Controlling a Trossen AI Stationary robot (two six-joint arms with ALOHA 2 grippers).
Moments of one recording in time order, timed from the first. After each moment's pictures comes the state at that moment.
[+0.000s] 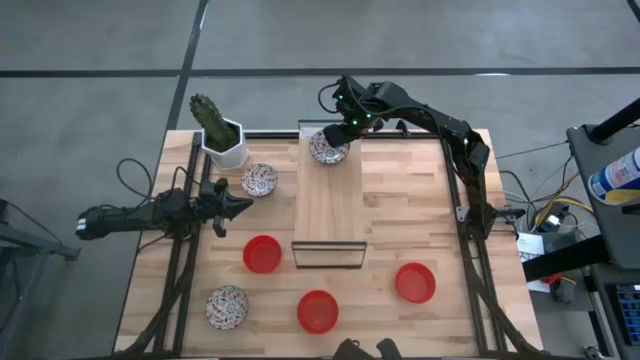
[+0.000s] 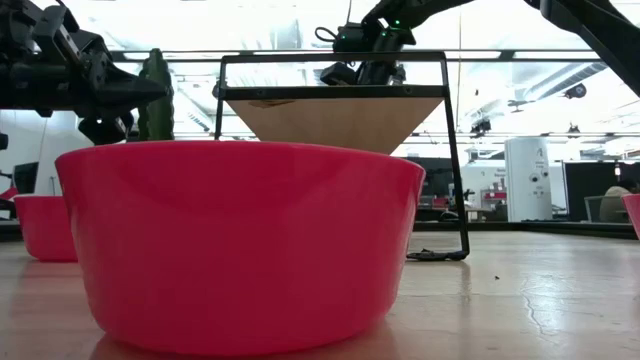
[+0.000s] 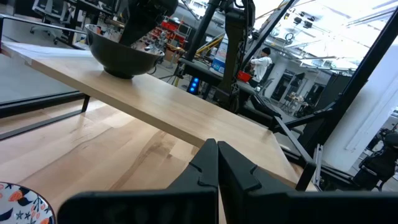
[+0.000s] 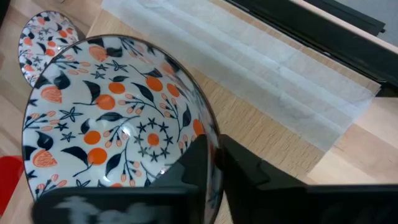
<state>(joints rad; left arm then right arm) 0.05 0.04 0.01 0.04 -0.12 -0.40 -0.55 2.04 2.05 -1.17 -0.13 0.53</state>
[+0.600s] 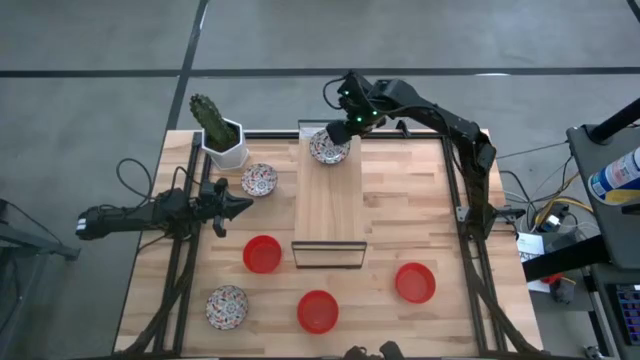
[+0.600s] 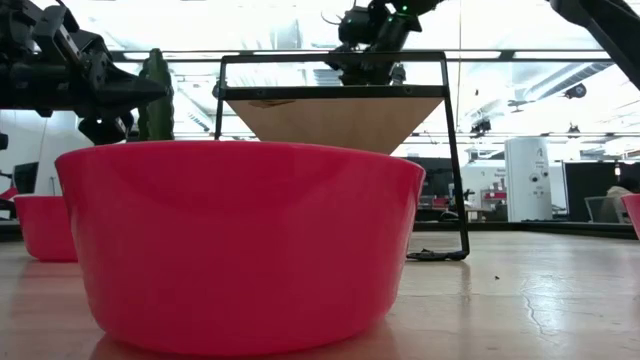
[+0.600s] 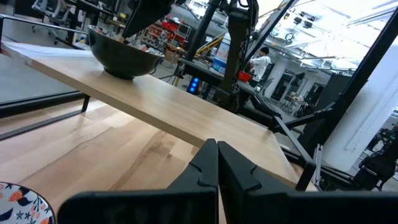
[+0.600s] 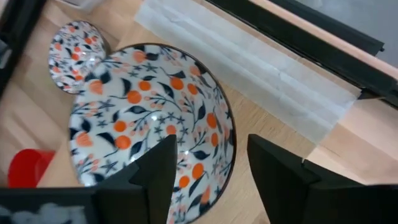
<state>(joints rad) 0.05 0.04 0.01 0.04 -0.12 -0.40 -0.55 1.98 2.06 -1.17 -0.13 0.51</state>
